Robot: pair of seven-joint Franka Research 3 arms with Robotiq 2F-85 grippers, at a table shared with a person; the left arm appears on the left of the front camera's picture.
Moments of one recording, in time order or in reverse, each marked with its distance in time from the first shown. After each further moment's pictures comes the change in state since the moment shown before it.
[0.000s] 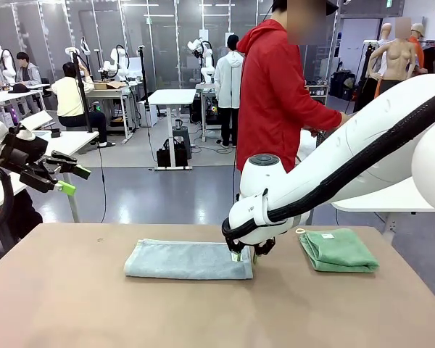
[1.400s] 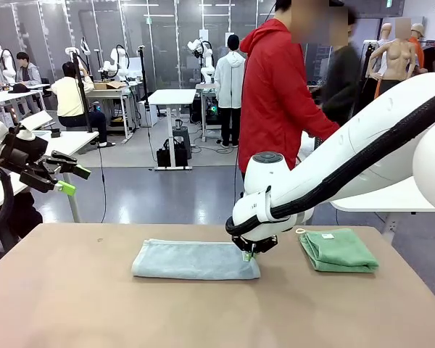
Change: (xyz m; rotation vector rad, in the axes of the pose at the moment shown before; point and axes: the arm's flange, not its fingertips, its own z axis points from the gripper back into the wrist) left arm 0.000 0.000 0.000 0.000 0.000 0.000; right arm 0.009 -0.019 0.004 -0.033 0.005 0.014
